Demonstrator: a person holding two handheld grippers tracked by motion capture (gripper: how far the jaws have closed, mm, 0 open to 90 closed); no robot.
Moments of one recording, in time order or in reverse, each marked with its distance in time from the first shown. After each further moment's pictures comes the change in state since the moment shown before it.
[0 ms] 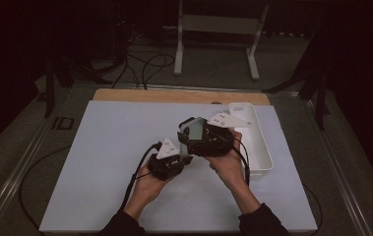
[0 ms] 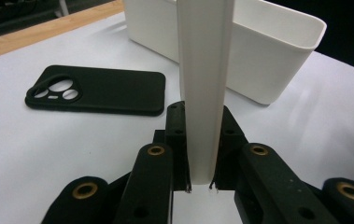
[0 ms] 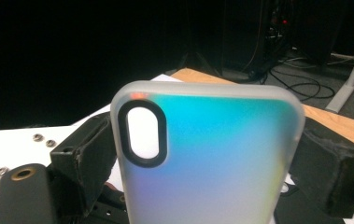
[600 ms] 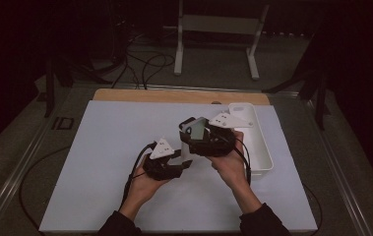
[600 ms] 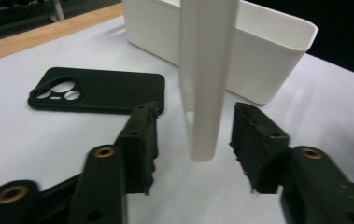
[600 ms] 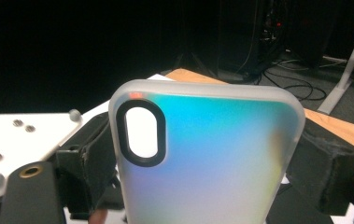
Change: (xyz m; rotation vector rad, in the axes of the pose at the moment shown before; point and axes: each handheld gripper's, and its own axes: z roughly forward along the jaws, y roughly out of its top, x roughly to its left) left arm 0.010 -0.005 -0.012 -0.028 -0.019 -0.007; right arm -0.003 -0.001 -0.003 -0.005 -0.018 -0.014
